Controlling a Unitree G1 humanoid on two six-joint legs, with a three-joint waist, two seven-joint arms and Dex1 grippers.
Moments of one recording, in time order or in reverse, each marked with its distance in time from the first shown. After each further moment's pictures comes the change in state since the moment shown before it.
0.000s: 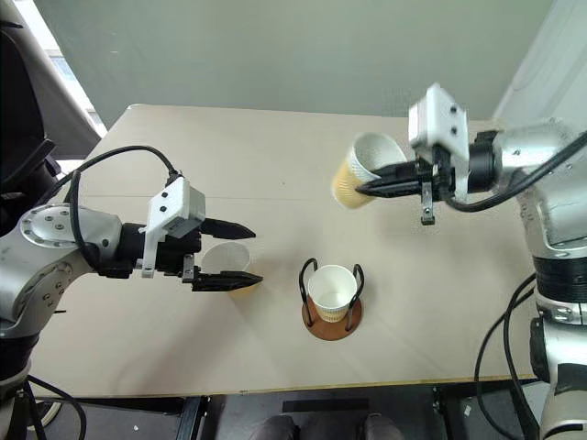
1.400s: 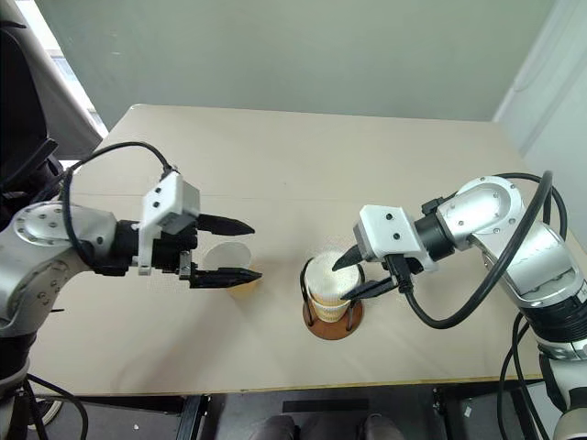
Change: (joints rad) left arm 0.000 0.006 0.078 0.015 -0.053 -0.005 -0.026; right arm 0.159 -0.083 0.244 -0.196 -0.075 -0.060 0.076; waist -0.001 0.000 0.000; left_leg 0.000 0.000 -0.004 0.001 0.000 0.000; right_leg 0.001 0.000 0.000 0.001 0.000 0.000
